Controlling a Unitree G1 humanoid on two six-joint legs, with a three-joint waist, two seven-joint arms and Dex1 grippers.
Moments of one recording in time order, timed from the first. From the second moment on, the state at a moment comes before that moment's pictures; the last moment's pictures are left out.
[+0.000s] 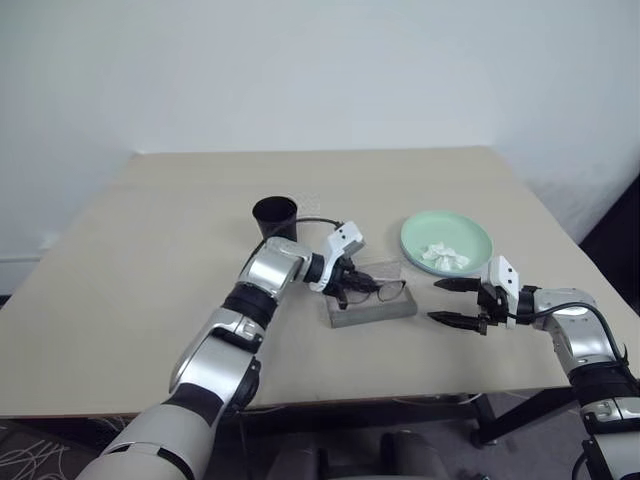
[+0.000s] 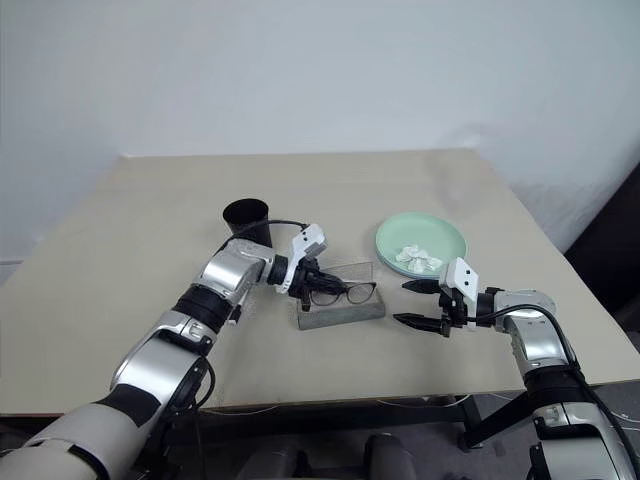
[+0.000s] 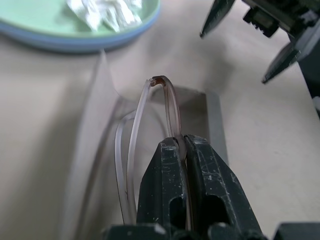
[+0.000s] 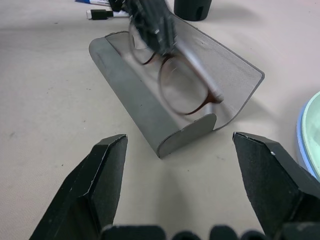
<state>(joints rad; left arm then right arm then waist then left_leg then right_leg) -0.86 0.22 -0.30 0.71 -0.11 0.53 -1.20 -0.38 -0.62 0.06 0.45 0.27 -0.06 1.30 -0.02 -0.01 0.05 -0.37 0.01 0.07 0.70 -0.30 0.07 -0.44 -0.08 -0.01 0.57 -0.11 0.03</state>
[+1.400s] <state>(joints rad) -0.91 0.22 -0.21 0.65 -0.16 0.40 -1.16 -0.38 -0.61 0.06 0.45 0.25 -0.06 1.29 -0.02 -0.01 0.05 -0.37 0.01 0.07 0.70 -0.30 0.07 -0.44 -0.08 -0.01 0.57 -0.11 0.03</state>
